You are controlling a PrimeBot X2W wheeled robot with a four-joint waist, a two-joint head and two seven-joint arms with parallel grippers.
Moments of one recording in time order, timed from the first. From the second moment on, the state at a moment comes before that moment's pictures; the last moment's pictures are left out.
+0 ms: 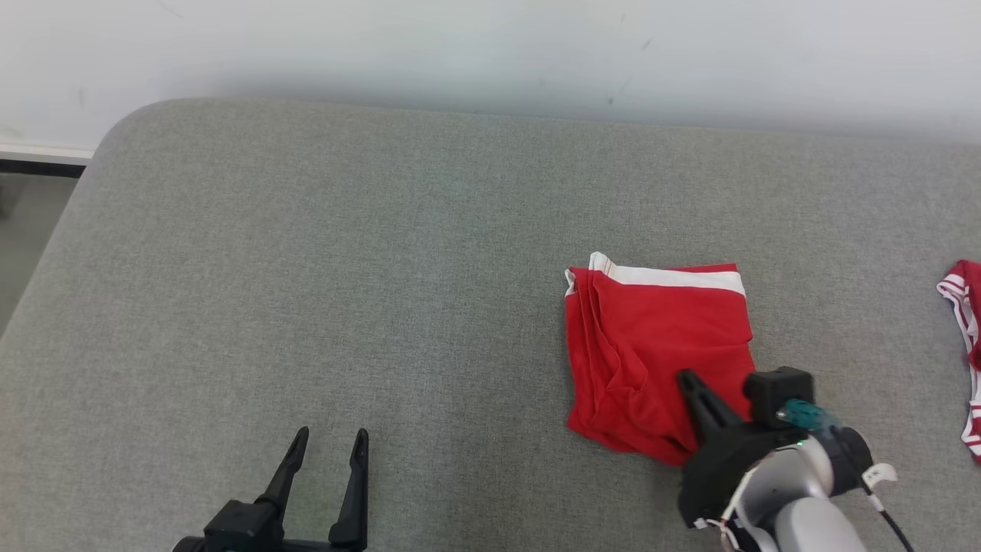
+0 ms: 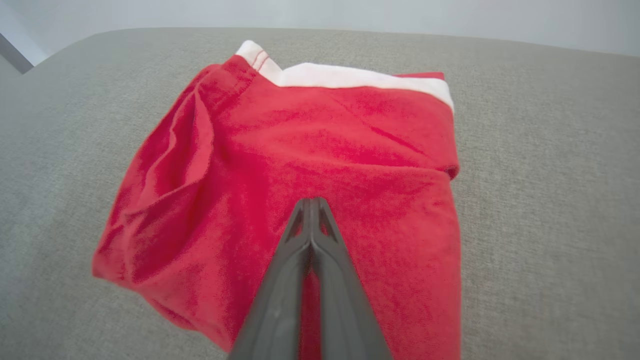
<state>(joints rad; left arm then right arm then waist) -0.07 0.09 -0.19 0.27 -0.27 -0.10 -0.26 -0.18 -0.10 0.03 0.23 0.11 0.13 0.21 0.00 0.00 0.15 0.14</state>
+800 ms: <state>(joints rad) -0.04 0.08 -0.15 0.27 -0.26 -0.09 -0.26 -0.16 -0.05 0.40 0.14 0.38 0.13 0.13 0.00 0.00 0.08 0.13</state>
